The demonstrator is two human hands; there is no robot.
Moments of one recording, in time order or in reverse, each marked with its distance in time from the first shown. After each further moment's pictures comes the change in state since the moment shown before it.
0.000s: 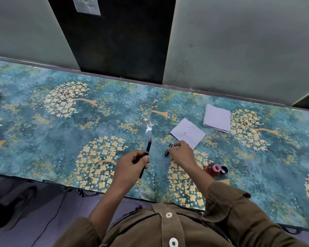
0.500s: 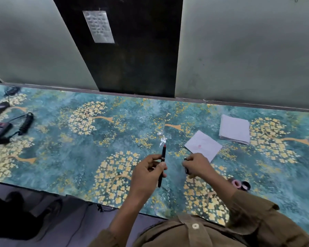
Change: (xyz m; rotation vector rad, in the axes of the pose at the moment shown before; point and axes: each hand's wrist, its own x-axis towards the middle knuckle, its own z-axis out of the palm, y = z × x) left_hand 0.003 0.033 0.010 -0.063 0.038 0.089; right_hand 0.007 -0.018 -0.018 -0.072 -0.177 -0.062
